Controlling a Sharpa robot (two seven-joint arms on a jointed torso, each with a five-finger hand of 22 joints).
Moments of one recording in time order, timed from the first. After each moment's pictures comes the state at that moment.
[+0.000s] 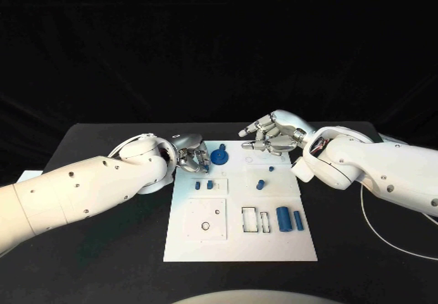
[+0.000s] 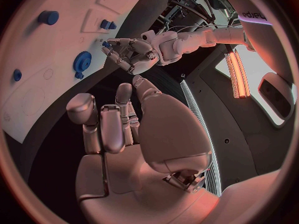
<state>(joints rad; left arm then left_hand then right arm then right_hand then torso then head) 1.20 -0.66 -0.01 1.40 -1.39 -0.11 -0.19 1.47 -0.14 0.44 0.04 0.09 1.15 0.13 0.12 0.10 1.27 0.05 0.13 0.08 1.47 -0.03 1.32 1.07 0.10 1.47 0.07 1.12 1.31 1.23 -0.88 -0.01 1.58 -0.84 -0.27 0.14 1.35 -0.06 0.13 0.08 0.27 0.97 0.15 0.08 0.07 1.17 0.06 0.79 0.86 1.46 -0.02 1.34 1.22 0.12 1.19 0.09 1.27 0.93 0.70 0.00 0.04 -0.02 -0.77</state>
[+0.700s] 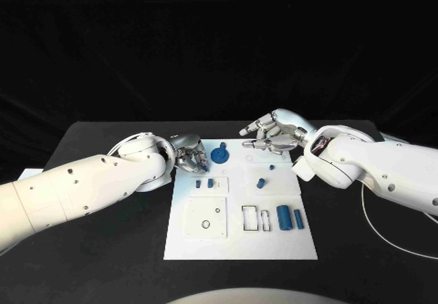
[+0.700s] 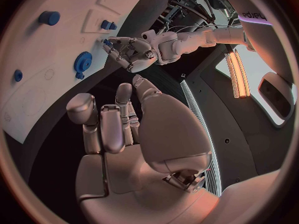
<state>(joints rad) 1.19 -0.66 -0.01 1.38 -1.35 -0.08 -0.20 1.46 -0.15 0.44 0.04 0.09 1.15 0.13 0.12 0.10 1.27 0.05 0.13 0.08 1.47 -0.03 1.32 1.06 0.10 1.47 0.07 1.12 1.31 1.23 -0.88 -0.02 1.58 -0.84 -0.26 0.14 1.35 -0.06 0.13 0.08 0.27 0.97 0.15 0.08 0.07 1.17 0.06 0.79 0.86 1.46 -0.02 1.34 1.22 0.12 1.19 0.09 1.27 0.93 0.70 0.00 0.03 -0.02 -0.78</state>
